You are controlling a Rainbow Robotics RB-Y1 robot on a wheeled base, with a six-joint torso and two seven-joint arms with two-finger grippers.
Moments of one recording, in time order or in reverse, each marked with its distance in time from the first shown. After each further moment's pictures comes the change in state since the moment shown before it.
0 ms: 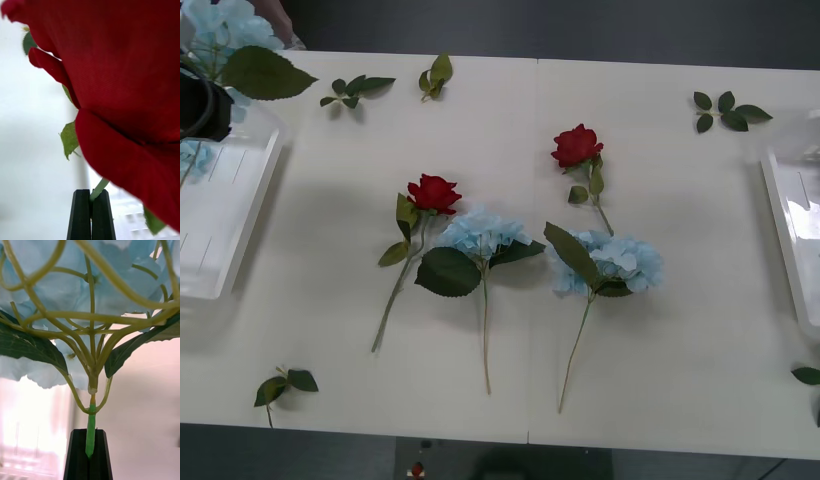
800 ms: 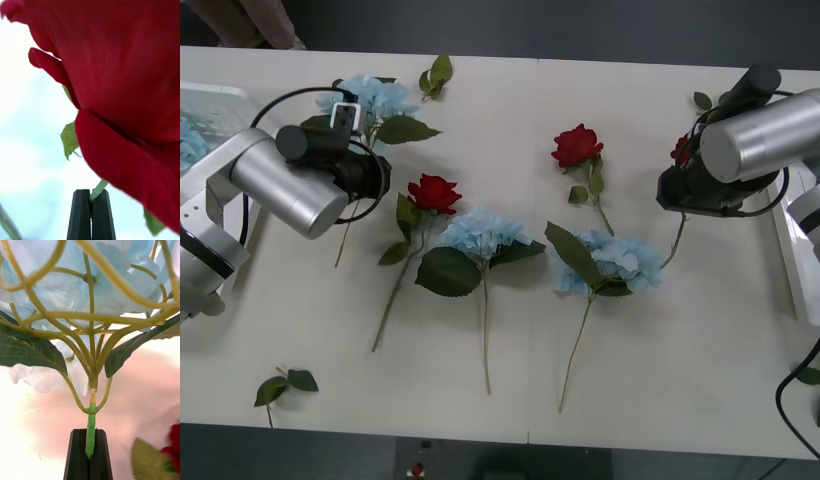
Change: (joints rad) right arm 0.001 0.251 0.561 0.084 0.077 -0.356 -0.545; left arm -0.054 -0.258 -0.528 0.245 -0.358 -0.598 0.355
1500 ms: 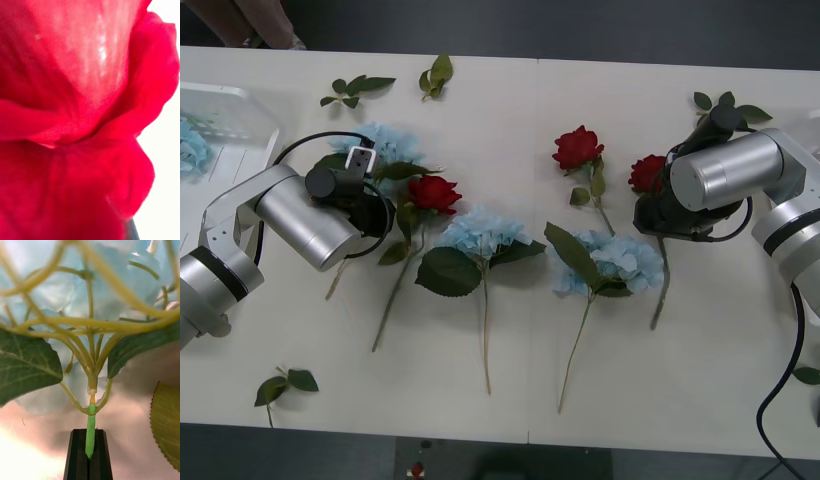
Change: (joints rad) right arm 0.000 0.084 0.072 0.161 -0.004 -0.134 -0.001; left arm 0.002 -0.001 -0.162 0.107 -0.017 -0.035 -0.007
